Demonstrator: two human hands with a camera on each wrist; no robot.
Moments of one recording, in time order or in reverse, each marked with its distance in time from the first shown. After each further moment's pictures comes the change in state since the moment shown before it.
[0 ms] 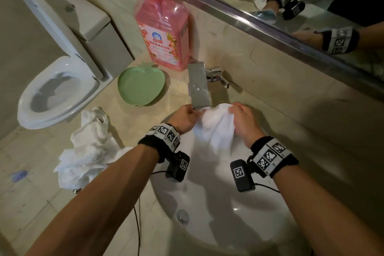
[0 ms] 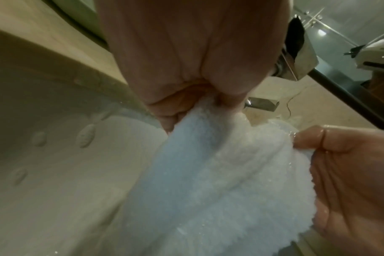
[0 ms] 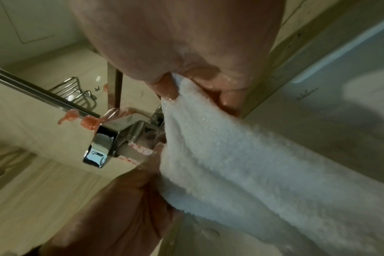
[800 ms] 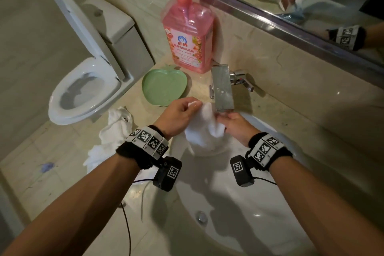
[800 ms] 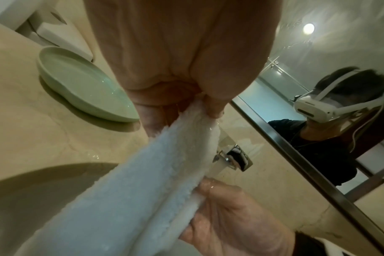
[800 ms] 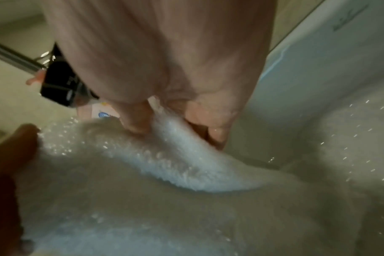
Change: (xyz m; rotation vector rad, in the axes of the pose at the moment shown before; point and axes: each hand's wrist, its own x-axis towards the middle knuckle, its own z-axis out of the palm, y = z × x) left_hand -0.061 0.030 -0.075 0.073 0.125 0.230; right_hand 0.008 -0.003 0.060 -0.149 -0.393 -0.038
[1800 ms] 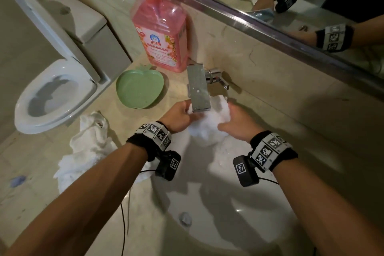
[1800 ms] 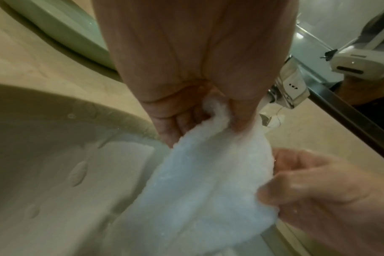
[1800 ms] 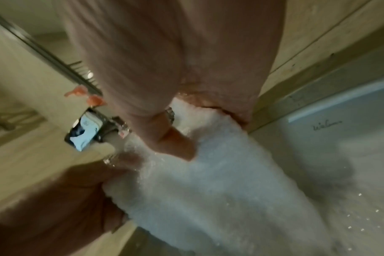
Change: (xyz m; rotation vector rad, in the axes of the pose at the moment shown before) left_hand 0.046 -0.024 0.057 -0.055 -0.236 -0.091; right_hand -0.033 -0.003 -0.056 -0.445 0.172 -0.091
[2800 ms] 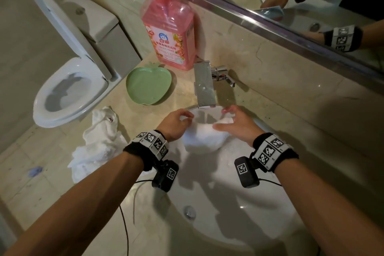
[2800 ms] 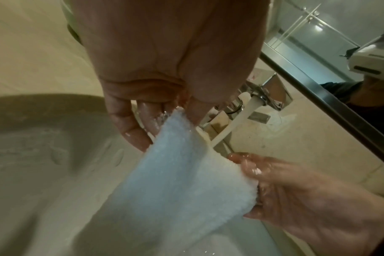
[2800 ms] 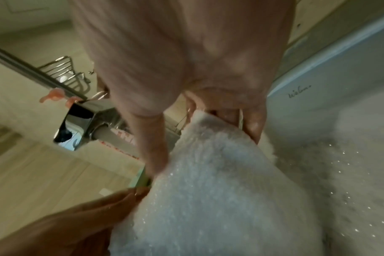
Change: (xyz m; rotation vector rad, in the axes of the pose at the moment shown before) left_hand -0.037 -0.017 -0.001 0.147 0.190 -0.276; right_hand -0.001 0.018 0.019 0.306 -0.056 0.142
